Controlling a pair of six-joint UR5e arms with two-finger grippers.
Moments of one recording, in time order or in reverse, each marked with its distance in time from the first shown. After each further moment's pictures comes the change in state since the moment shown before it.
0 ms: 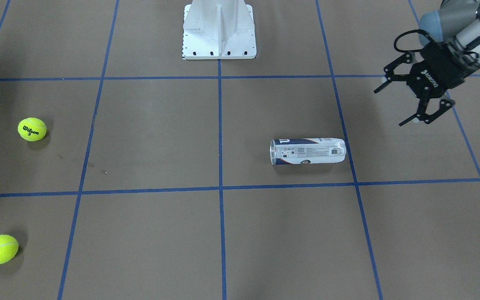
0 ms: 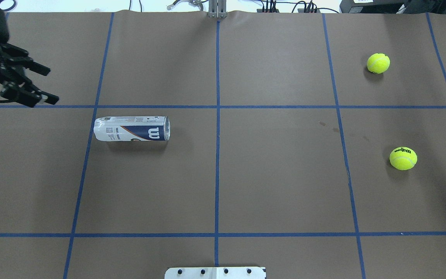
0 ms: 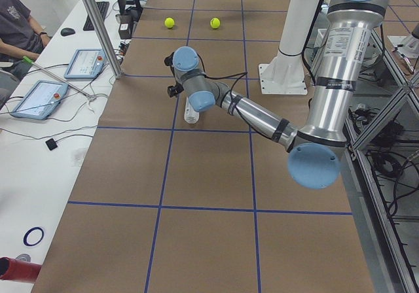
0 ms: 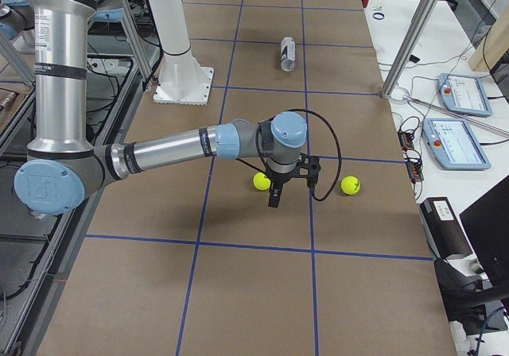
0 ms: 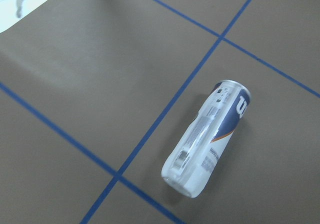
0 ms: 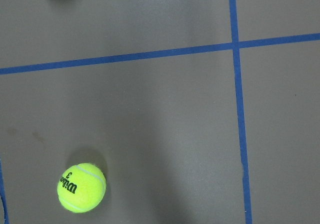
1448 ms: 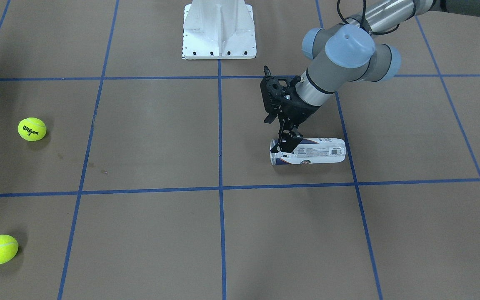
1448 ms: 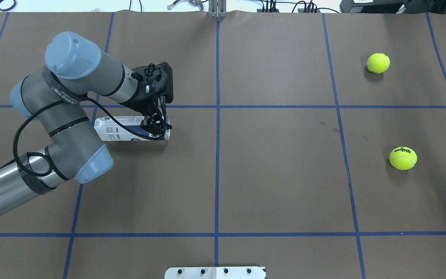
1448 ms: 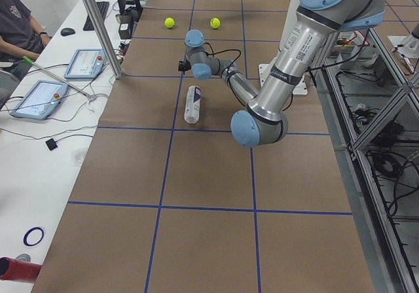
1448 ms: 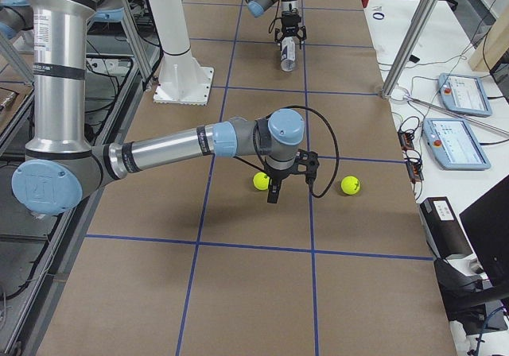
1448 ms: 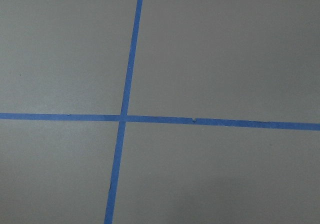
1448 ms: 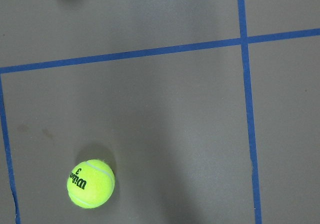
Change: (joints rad) left arm 0.374 -0.334 0.214 0.142 0.411 0.303; right arm 0.005 -0.009 0.031 0.007 0.028 0.008
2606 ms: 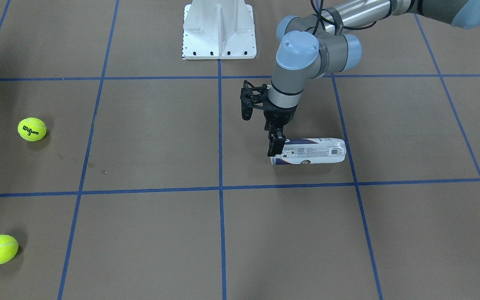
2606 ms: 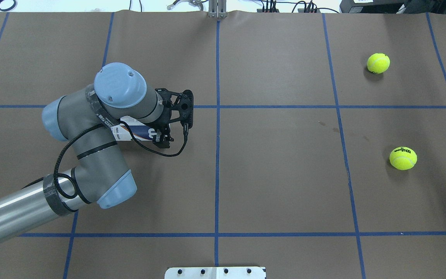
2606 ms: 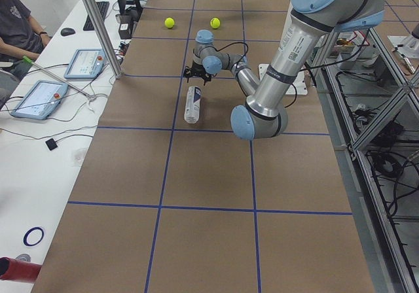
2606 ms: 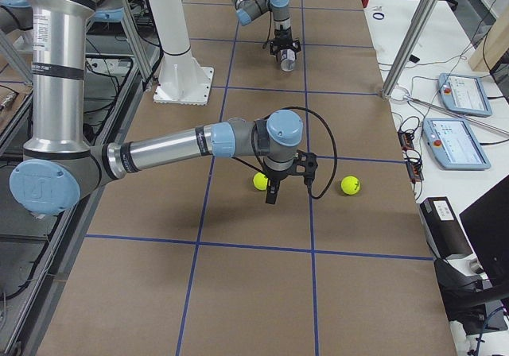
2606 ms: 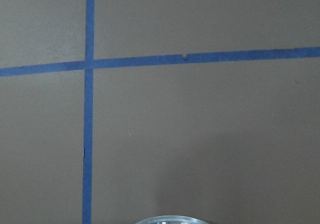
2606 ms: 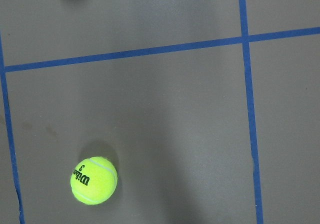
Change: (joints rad) left arm 0.111 -0.055 0.010 0.271 0.249 0.151; right arm 0.000 -0.008 -0.002 -0.002 0.001 0.001
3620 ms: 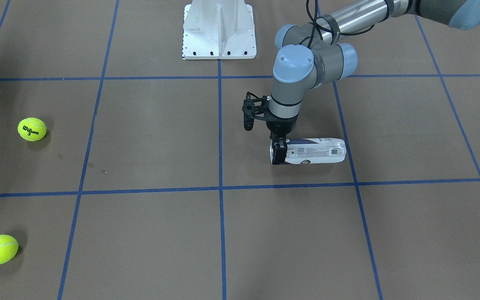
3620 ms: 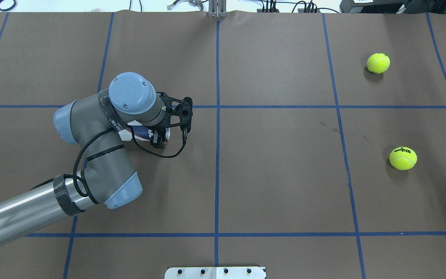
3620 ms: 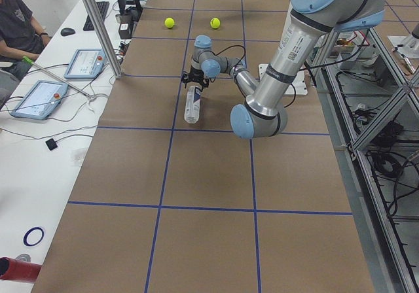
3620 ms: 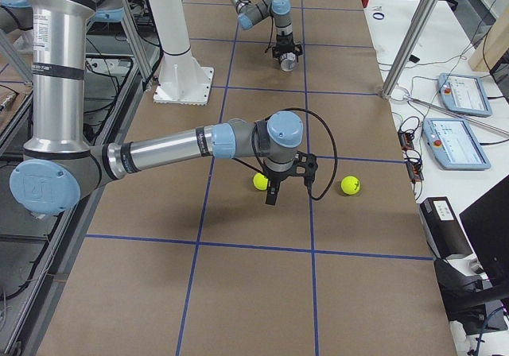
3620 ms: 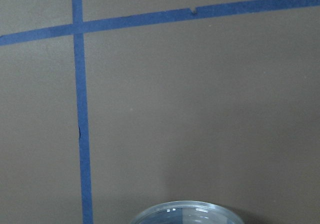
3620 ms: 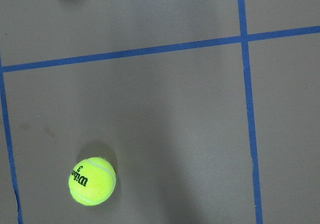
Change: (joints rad) left arm 0.004 -0.010 0.069 -0.004 0.039 0.040; right arm -0.001 0.001 -0.006 0.004 0.000 0.000
